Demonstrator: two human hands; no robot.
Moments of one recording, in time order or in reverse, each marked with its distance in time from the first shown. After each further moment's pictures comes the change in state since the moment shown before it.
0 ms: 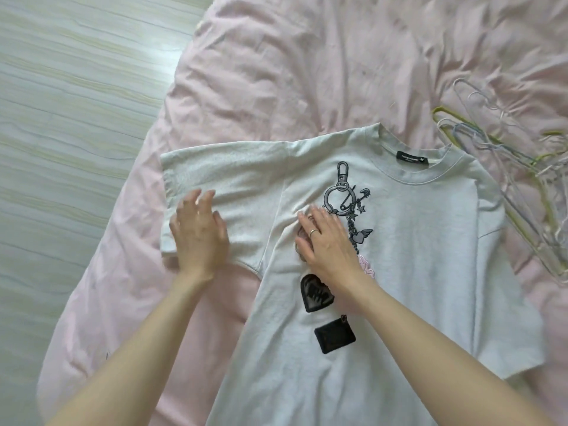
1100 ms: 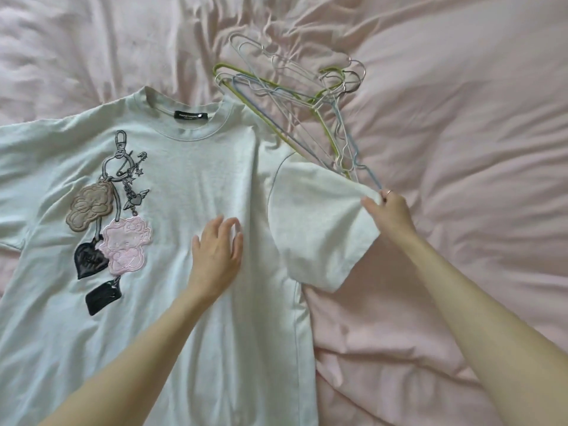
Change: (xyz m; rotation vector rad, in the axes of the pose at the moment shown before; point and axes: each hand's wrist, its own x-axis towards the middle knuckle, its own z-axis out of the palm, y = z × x) left_hand -0.218 0.328 0.130 -0.094 -0.451 0.179; right_hand -0.234 0.413 -0.093 0.701 0.384 0.702
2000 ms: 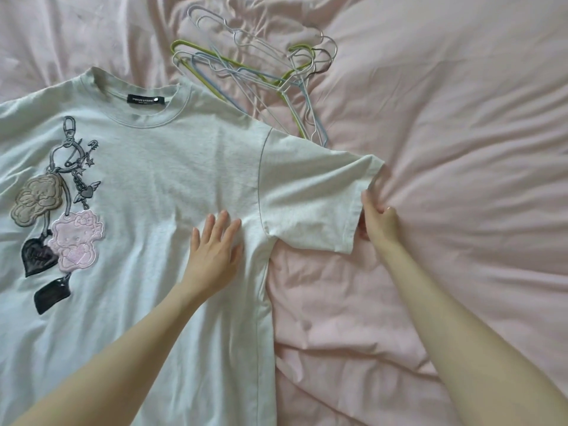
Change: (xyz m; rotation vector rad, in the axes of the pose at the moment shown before) left_hand 0.003 0.038 0.050 0.241 -0.238 0.069; right_hand 0.027 0.070 -0.012 0.369 0.060 0.378
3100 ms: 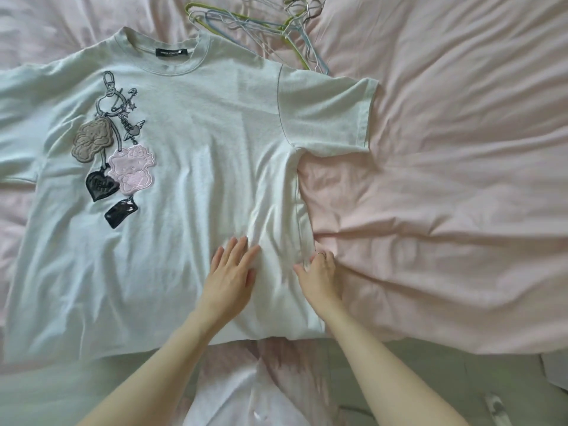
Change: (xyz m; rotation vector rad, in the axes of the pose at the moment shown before) left_hand -0.199 -0.068 0.039 0.079 -0.043 0.256; right_hand -0.262 0.182 0.081 -0.657 -0.069 -0.211
